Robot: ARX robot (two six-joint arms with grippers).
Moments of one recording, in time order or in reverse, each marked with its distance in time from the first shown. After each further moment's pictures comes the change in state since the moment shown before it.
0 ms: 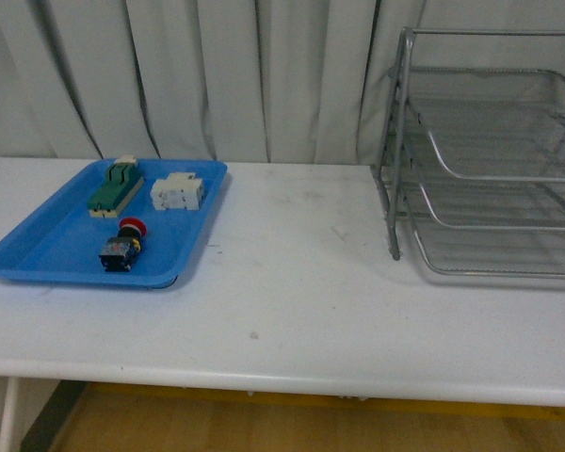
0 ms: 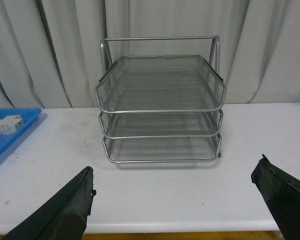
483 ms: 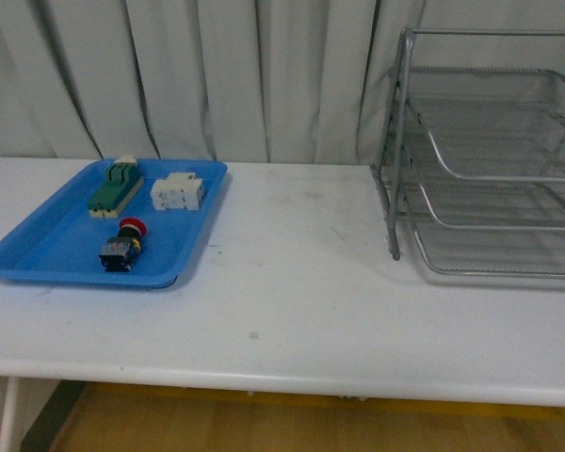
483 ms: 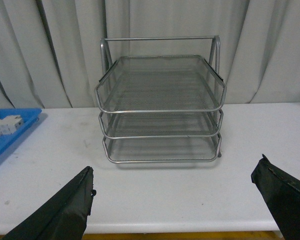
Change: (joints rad) left arm 0.000 0.000 0.000 0.000 0.000 0.000; right arm 0.000 0.000 0.000 0.000 0.000 0.000
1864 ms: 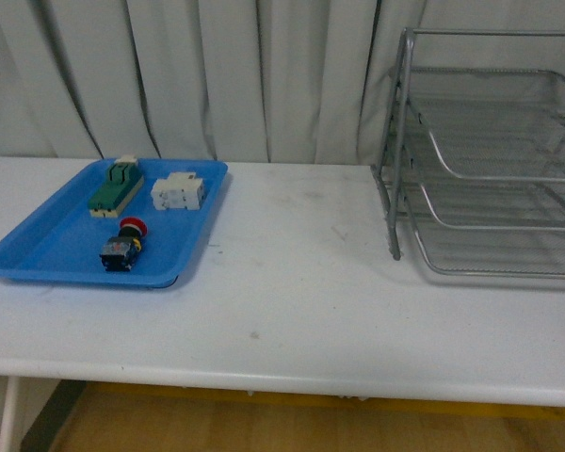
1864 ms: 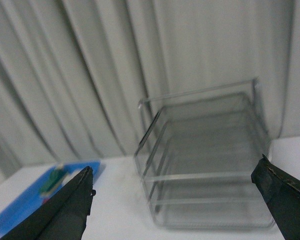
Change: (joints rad) left arm 0.000 0.000 0.000 0.000 -0.001 0.000; right arm -0.438 0.713 0.163 0.695 -0.648 0.315
